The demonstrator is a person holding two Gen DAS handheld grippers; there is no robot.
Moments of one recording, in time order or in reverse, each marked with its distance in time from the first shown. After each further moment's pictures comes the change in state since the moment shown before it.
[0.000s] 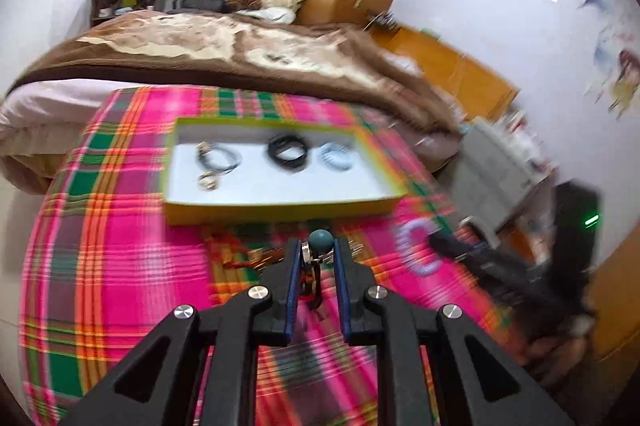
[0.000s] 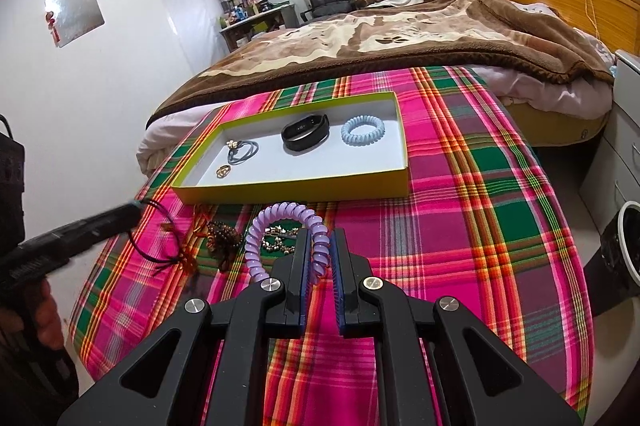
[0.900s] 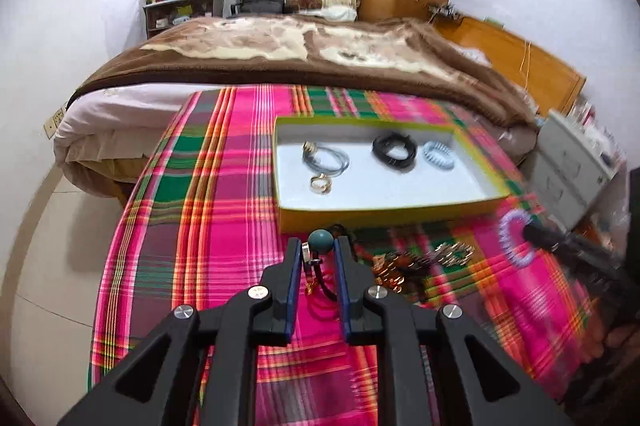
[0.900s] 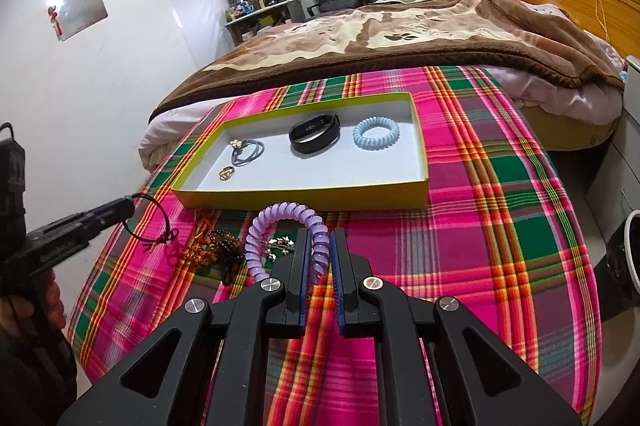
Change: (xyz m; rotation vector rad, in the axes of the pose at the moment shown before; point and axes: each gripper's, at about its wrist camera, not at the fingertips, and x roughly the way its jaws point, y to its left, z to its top) left arm 0.015 0.045 0.000 0.019 0.047 0.314; right arm 0.019 0.008 0.011 -0.021 0.019 0.018
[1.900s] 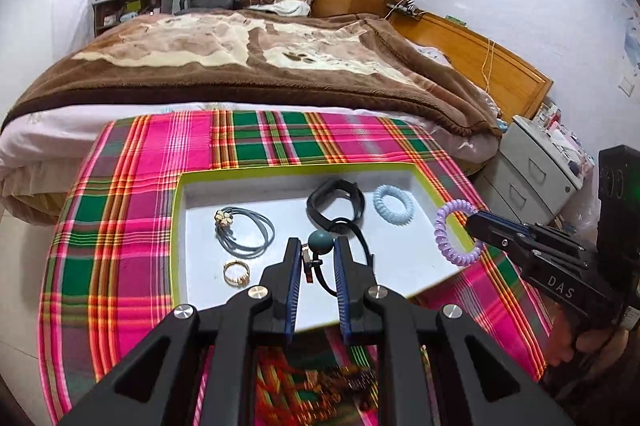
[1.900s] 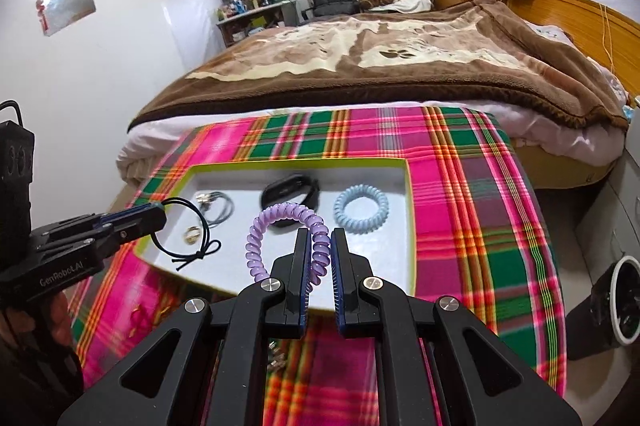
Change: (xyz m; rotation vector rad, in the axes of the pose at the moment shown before) left arm 0.058 -0.030 0.075 0.024 0.010 -0.192; right arm 0.046 -0.013 0.077 -0.046 0.008 -0.067
